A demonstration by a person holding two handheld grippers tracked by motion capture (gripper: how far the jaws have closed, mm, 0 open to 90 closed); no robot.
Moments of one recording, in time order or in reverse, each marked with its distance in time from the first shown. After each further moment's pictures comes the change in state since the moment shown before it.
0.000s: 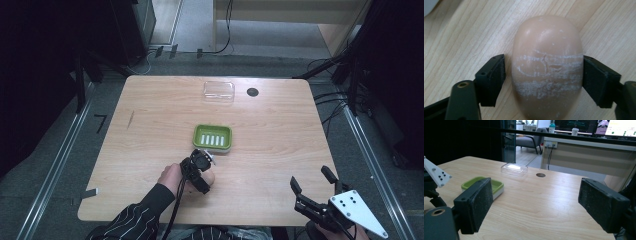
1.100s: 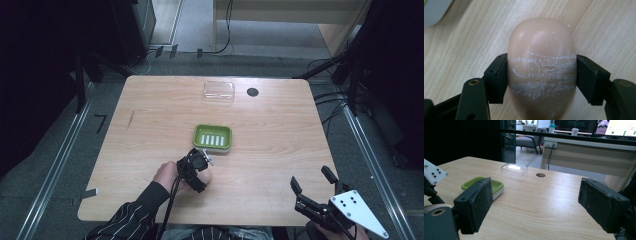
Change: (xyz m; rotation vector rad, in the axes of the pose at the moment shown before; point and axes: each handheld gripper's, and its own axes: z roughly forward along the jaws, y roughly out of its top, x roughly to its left) left arm 0.006 -0.006 -0.009 -0.015 0.009 0.080; right arm 0.000 0.000 0.000 0.000 0.001 0.003
